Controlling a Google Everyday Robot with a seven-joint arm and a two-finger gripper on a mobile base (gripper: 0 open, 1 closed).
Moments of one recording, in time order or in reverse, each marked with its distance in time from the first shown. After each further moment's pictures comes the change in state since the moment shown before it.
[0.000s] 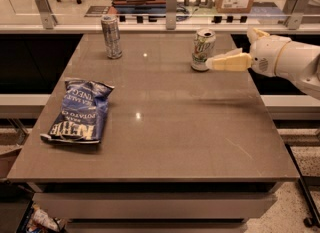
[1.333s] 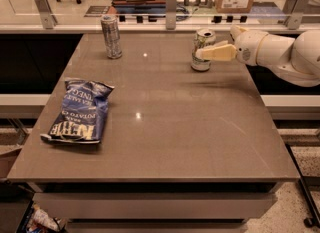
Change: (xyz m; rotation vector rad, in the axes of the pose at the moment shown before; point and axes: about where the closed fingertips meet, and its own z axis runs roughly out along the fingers) arm 0.016 -0.033 0.065 -0.072 -0.023 0.067
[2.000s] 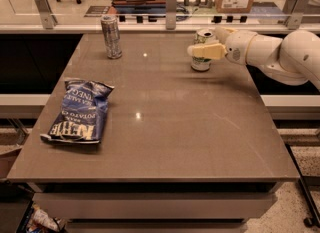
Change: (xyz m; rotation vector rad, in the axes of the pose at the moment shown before) arm 0.001 0.010 0.026 -0.039 -0.022 0.003
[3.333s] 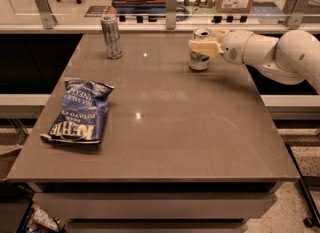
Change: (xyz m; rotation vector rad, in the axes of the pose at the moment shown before) arm -0.001 0.007 0.009 -0.017 -0.001 0.000
